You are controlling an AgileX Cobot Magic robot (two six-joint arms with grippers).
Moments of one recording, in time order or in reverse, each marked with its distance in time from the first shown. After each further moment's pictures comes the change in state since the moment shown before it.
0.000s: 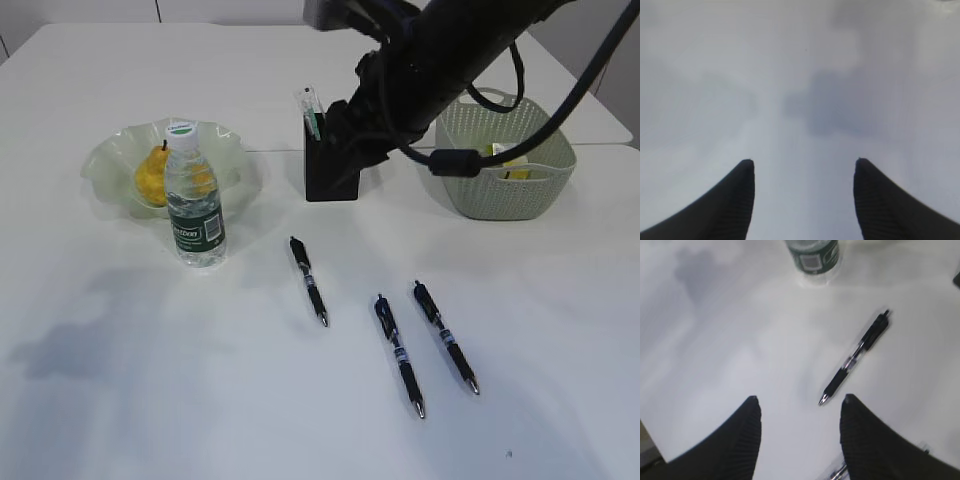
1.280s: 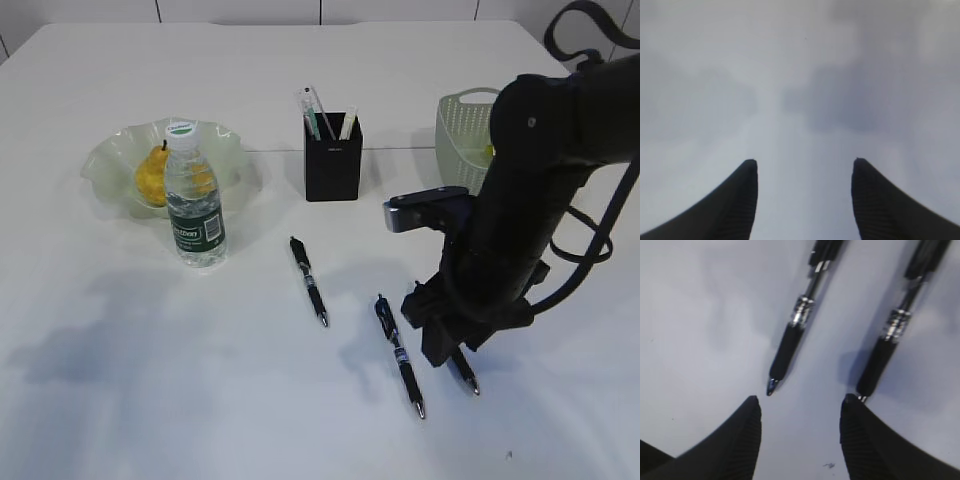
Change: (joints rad) left arm 0.000 0.000 0.000 0.000 0.028 0.000; right arm 0.003 -0.020 0.467 -0.290 -0.067 0.440
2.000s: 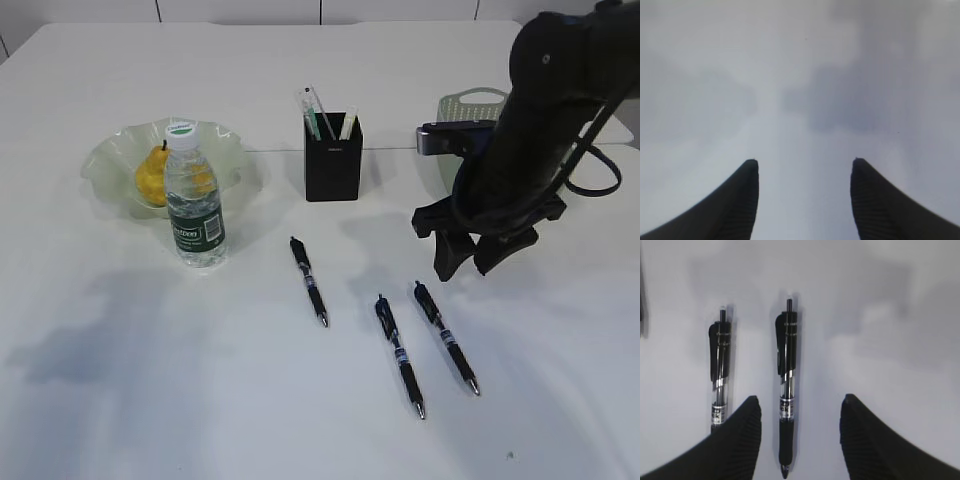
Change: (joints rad) left arm 0.000 0.000 0.000 0.000 0.001 0.000; right arm -0.121 0.078 -0.224 -0.084 0.018 0.166
